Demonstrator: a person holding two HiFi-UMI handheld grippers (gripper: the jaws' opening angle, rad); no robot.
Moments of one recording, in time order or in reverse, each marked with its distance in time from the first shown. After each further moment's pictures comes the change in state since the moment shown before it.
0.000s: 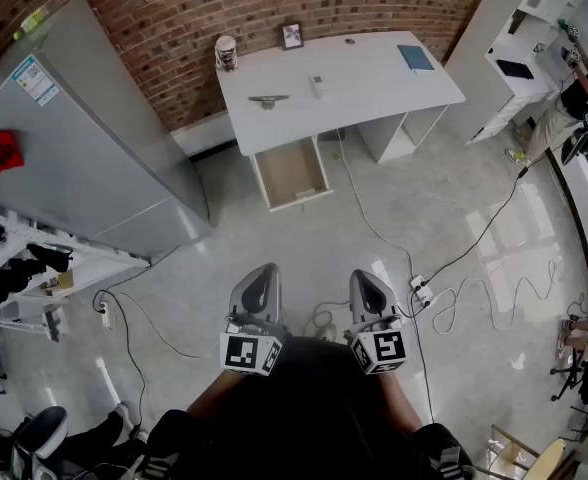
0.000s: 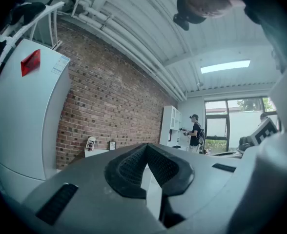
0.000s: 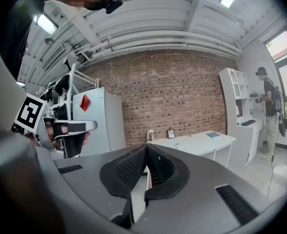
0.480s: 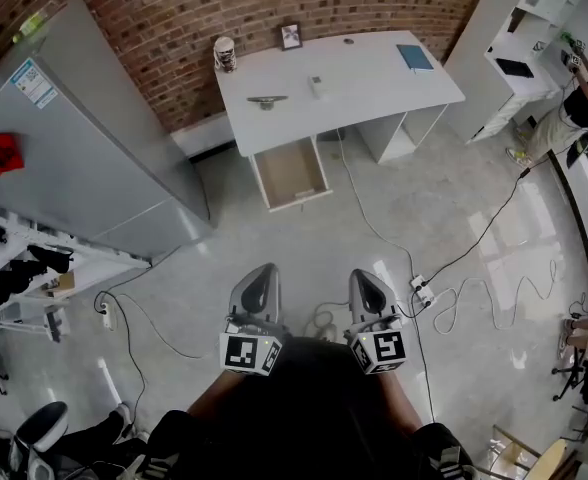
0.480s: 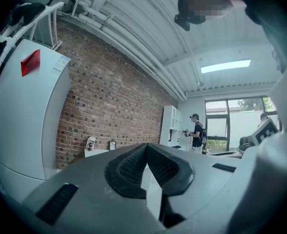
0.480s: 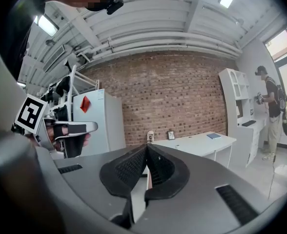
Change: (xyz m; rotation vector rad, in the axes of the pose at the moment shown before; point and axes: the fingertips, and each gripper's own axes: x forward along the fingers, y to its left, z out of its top) left arm 0.003 -0.005 -0.001 -0.002 -0.002 0.005; right arm -0.001 -0.005 0.006 -0.004 -0.025 0.004
